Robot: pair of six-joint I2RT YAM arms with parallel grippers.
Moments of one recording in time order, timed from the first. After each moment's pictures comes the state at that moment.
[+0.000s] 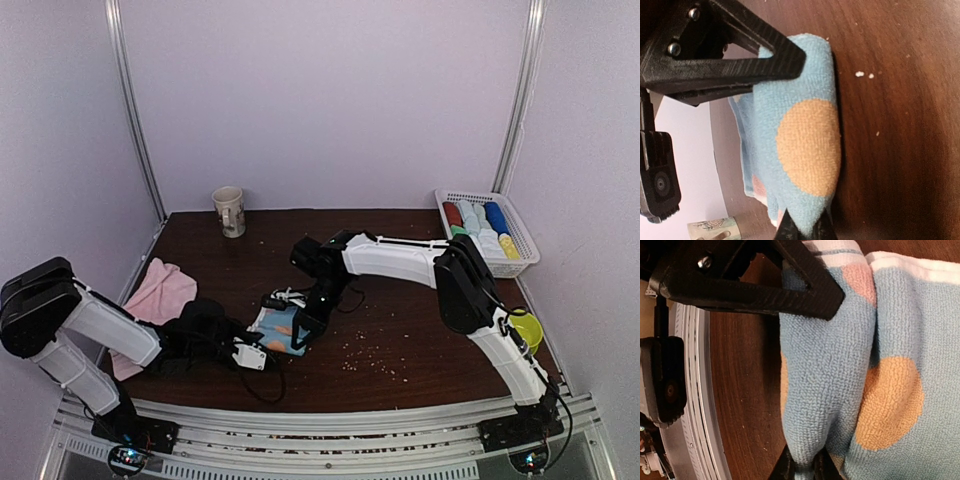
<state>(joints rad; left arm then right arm) -0.82 1.51 0.34 0.56 -0.05 1.26 0.88 2.49 2.14 -1.07 -0.67 -0.38</state>
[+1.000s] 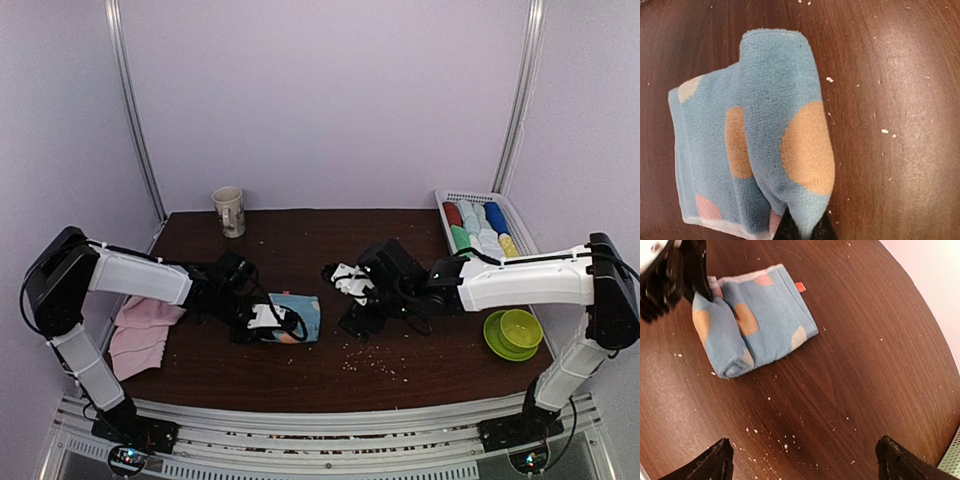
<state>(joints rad) -0.70 1.70 0.88 -0.25 0.30 1.00 0.99 1.61 1.08 -0.27 0.23 -0.20</state>
